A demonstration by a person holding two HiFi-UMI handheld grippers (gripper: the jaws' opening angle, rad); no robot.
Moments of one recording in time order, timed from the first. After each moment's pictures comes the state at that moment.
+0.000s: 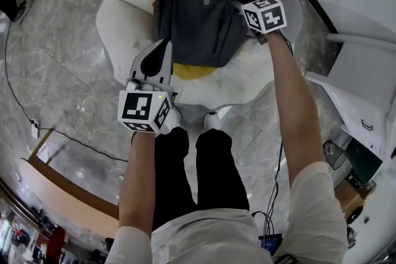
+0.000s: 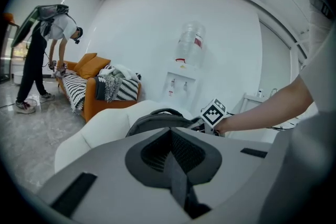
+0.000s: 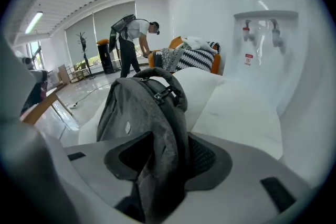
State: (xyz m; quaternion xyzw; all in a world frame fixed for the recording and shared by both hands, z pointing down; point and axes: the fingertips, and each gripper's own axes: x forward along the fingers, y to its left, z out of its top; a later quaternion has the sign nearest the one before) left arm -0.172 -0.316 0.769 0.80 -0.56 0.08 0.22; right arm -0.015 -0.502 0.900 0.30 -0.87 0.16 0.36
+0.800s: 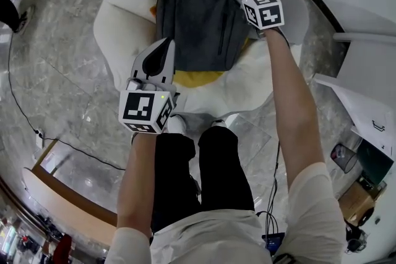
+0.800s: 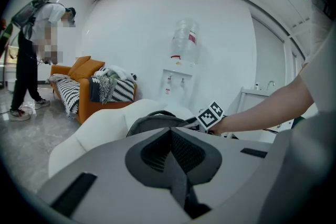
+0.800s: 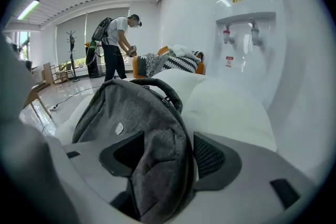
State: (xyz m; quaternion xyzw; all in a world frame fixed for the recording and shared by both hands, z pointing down) left arm -0.160 -0.332 0.794 0.81 -0.54 0.09 0.20; right arm 0.011 -0.545 0.929 0.39 -0.85 0.11 0.33
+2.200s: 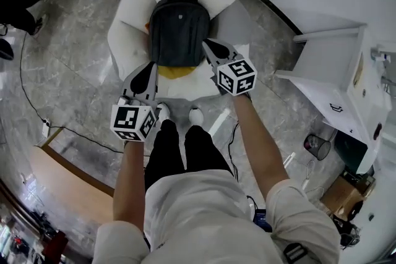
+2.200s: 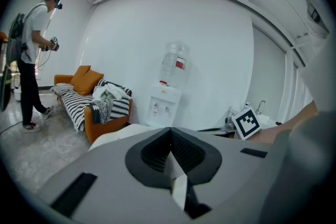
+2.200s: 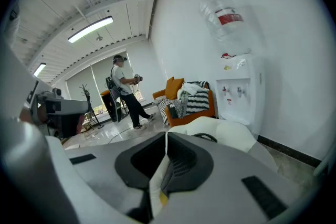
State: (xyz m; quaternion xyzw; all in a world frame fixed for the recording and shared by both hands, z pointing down) left arm -0.122 -0.245 0.533 0.80 -0.55 0.09 0.22; right arm 0.015 -0.329 0.617 0.35 -0.90 0.23 0.15
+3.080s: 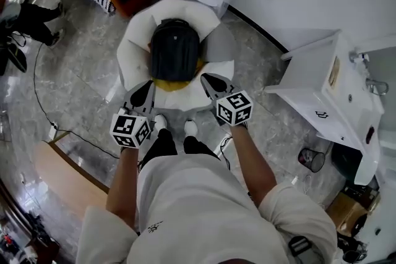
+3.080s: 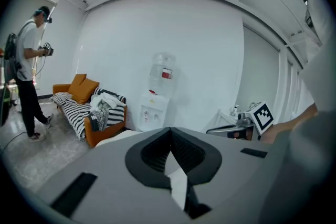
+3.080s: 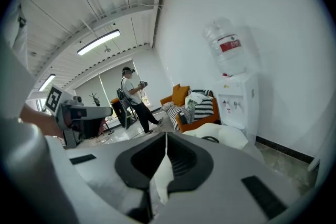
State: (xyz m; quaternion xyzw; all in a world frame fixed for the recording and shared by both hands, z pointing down) left arm -0.071 -0.166 0.415 0.81 -0.54 0.10 0.20; right arm 0.084 -0.210 0.477 0.32 -0.91 0.24 0.12
